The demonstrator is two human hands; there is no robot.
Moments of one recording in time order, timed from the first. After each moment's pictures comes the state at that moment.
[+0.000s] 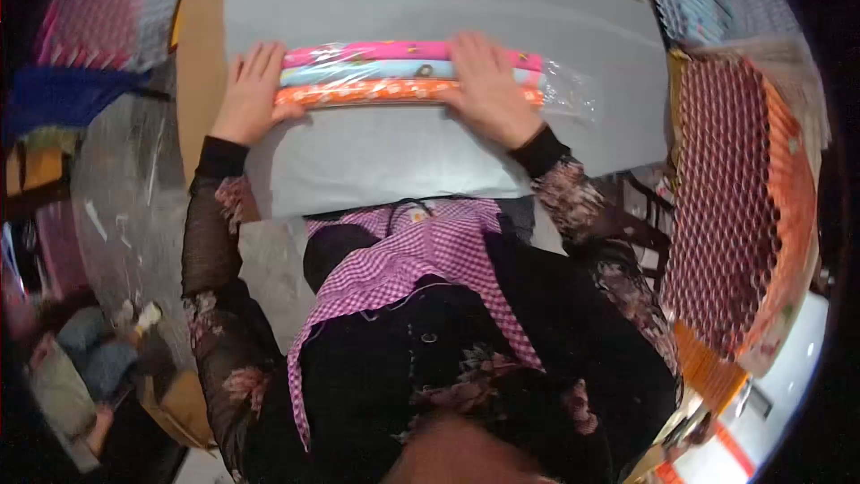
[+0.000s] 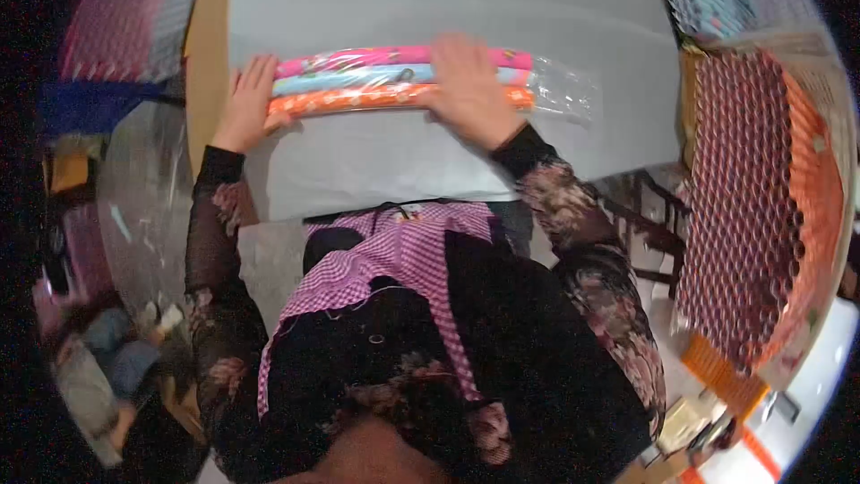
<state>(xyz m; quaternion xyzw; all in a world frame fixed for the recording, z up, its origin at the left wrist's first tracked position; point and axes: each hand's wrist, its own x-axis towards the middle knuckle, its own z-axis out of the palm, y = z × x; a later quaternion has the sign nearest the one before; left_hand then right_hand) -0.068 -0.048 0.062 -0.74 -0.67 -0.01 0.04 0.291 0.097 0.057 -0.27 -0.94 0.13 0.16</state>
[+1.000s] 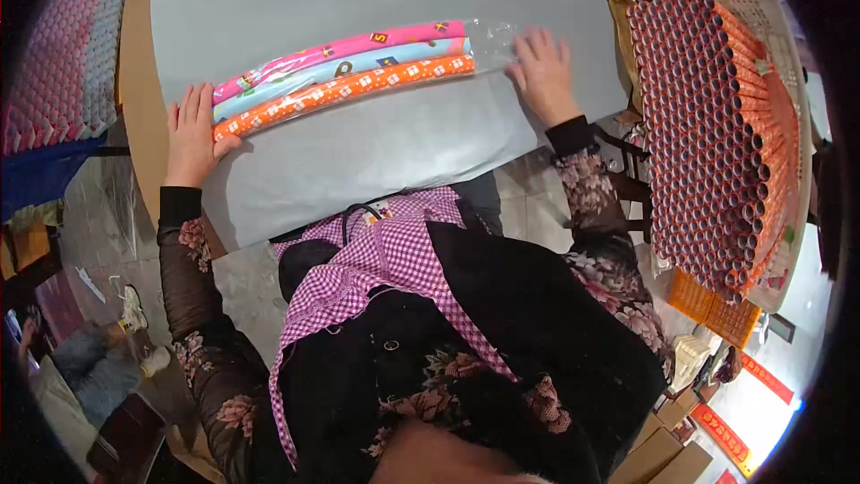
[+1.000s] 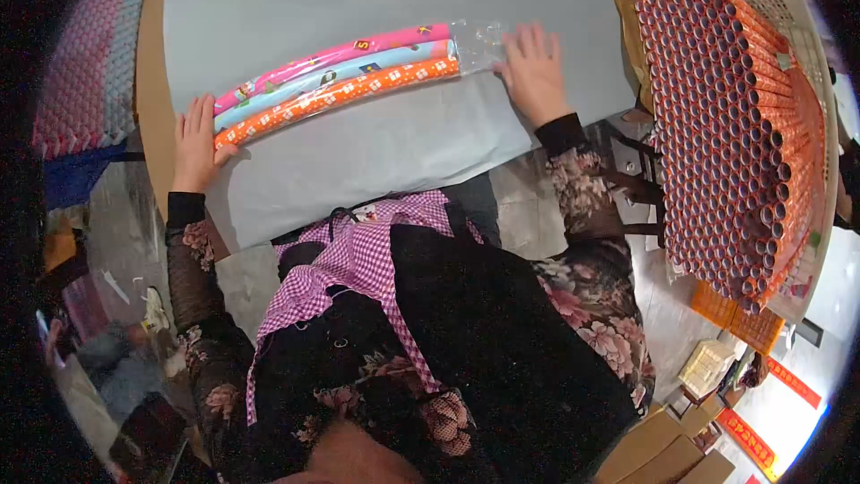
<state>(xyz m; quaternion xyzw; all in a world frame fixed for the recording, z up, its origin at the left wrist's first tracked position) -0.068 -0.051 0.051 -0.74 -0.66 -0.01 0.09 0.453 0.138 0.047 -0.40 -0.90 -0.13 0.07</state>
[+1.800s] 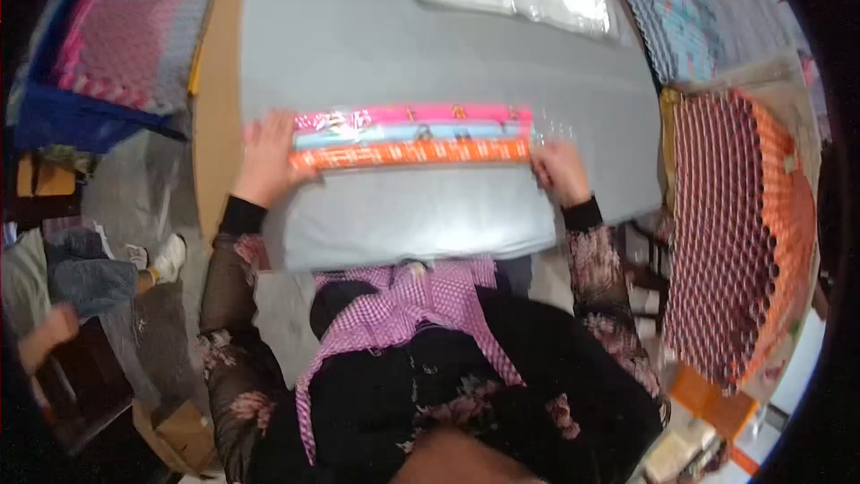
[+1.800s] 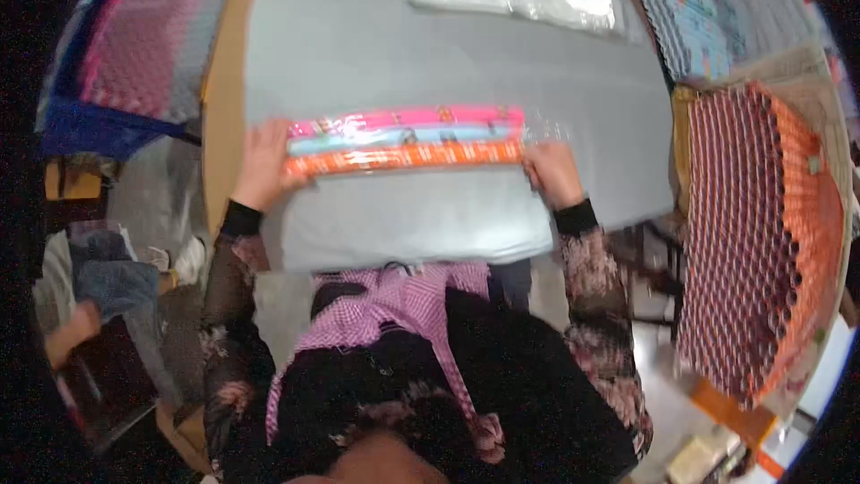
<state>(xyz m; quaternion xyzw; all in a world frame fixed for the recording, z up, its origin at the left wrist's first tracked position) -0.043 -0.051 0.075 -0.69 -0.73 0.02 0.01 0.399 0.136 0.050 -0.55 -0.55 0.60 0.18</state>
